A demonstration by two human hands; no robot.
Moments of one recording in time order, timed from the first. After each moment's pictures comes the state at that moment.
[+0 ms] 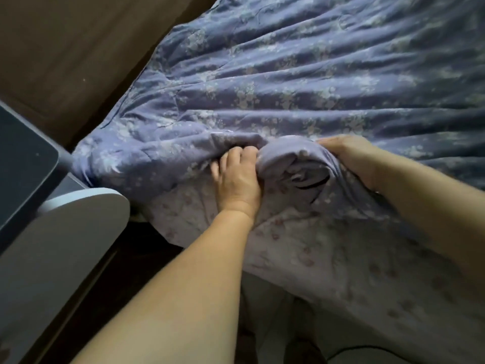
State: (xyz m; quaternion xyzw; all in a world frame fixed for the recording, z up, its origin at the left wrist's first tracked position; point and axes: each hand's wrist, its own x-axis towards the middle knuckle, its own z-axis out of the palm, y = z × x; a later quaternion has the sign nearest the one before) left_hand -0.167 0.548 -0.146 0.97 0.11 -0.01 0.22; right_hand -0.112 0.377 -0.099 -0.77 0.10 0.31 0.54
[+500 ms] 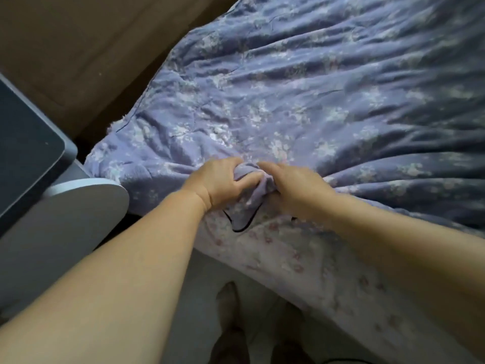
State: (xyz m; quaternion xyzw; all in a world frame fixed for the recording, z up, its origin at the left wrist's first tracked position) left_hand -0.158 0.586 -0.101 0.95 0.03 -0.22 0.23; right_hand -0.134 0.420 -0.119 -0.92 -0.29 0.22 0.13
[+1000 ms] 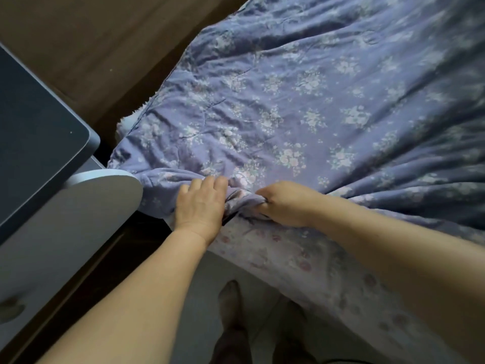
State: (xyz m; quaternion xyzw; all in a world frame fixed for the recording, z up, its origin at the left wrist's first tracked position) left_hand -0.215 0.604 -0.127 0.98 0.04 -0.17 -0.06; right_hand -0.154 0.451 -0.100 -0.85 -0.29 0.42 0.14
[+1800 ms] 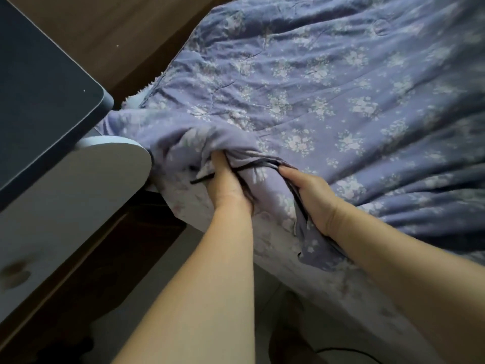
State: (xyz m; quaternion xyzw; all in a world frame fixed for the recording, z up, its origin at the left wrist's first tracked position) left_hand -0.198 0.556 -0.132 0.32 0.54 0.10 0.77; right_hand -0.187 0.439 -0.121 -0.65 0.22 0.36 0.63
